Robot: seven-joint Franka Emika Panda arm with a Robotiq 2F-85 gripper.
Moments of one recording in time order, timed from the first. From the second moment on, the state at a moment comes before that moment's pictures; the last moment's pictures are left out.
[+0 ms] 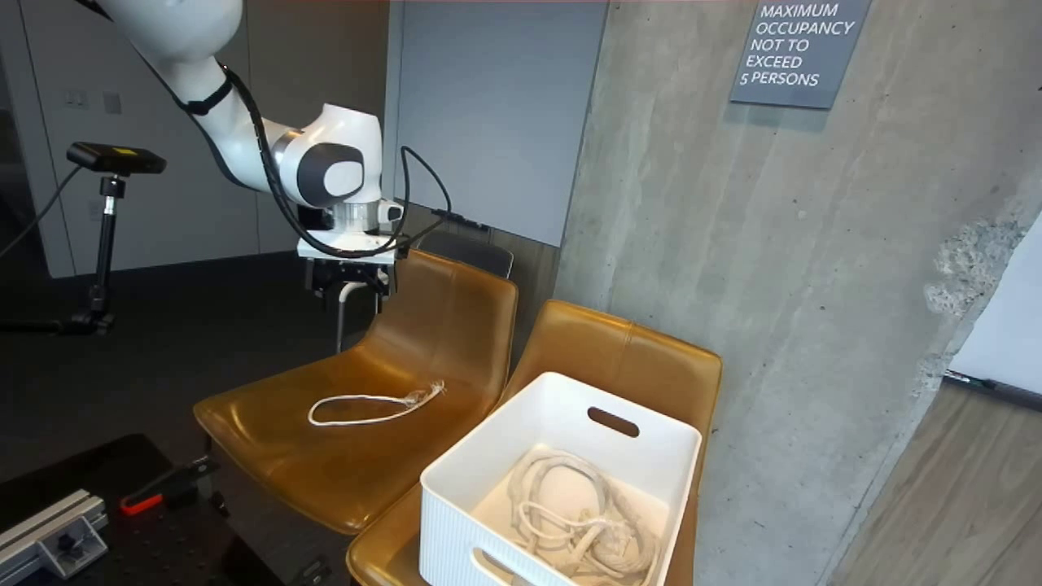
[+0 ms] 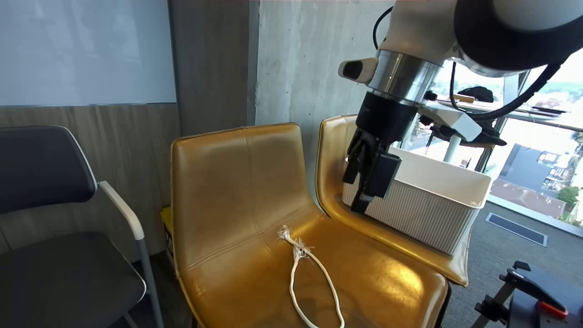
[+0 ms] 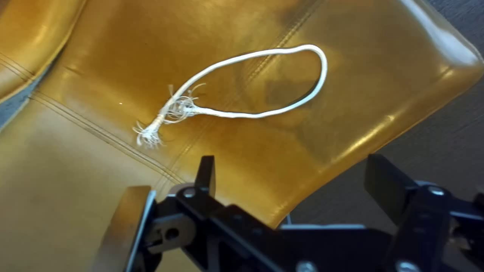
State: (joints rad) arm 0.05 0.31 0.21 -2.03 -0.01 2.48 -0.55
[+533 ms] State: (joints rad) arm 0.12 0.49 0.26 -2.08 -0.02 2.61 -0.55
